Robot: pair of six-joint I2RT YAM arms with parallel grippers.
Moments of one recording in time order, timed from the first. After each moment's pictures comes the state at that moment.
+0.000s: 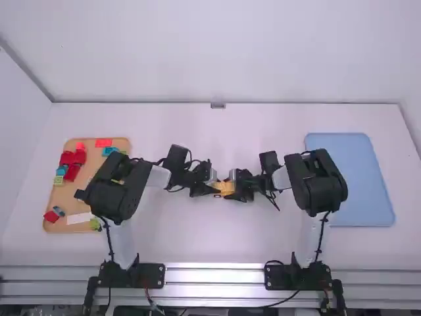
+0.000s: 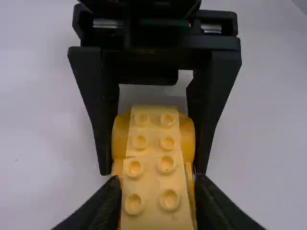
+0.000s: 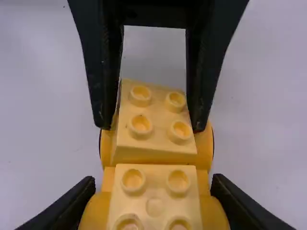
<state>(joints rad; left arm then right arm) -0.30 1.98 0.82 0.17 1.00 0.92 0.23 2.09 0.78 0.15 -1.07 -1.16</state>
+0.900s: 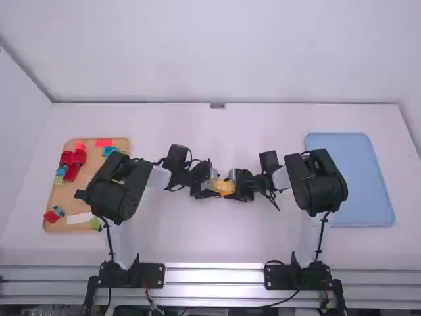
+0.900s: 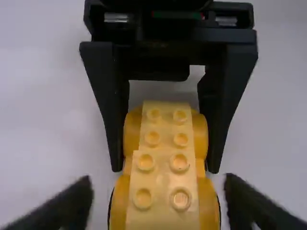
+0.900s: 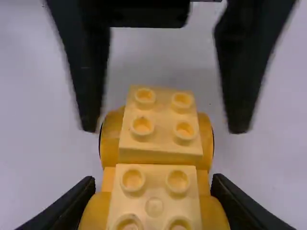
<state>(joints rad) -0.30 1.98 0.82 0.20 0.97 0.91 0.23 2.09 0.78 0.15 -1.07 -1.16</state>
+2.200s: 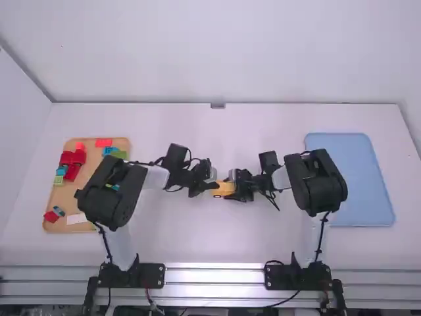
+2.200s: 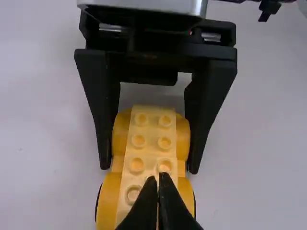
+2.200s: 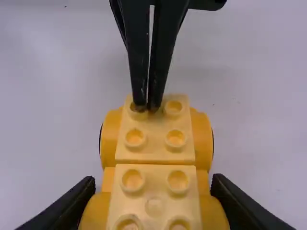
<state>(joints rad) -0.31 1.91 0.82 0.08 0.96 0.88 0.24 2.09 0.78 0.15 -1.07 -1.16</state>
